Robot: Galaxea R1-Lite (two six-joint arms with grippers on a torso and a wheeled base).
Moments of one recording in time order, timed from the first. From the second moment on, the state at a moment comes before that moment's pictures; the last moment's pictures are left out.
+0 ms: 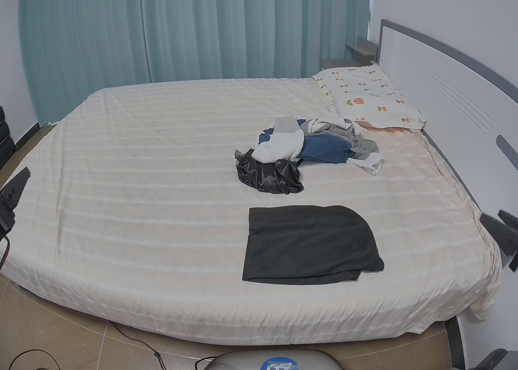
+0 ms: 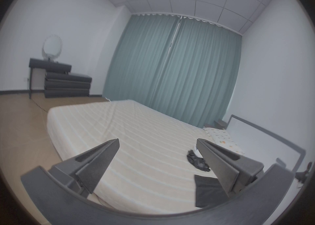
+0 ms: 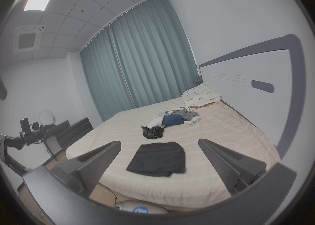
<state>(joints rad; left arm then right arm) -0.06 0.82 -0.48 -0.31 0.28 -0.37 0.14 0.77 -0.36 -0.33 0.11 0.27</state>
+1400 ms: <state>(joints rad) 0.01 0.01 -0.02 -0.12 0.40 -0.07 0.00 0.01 -0.02 0.01 0.01 -0.04</state>
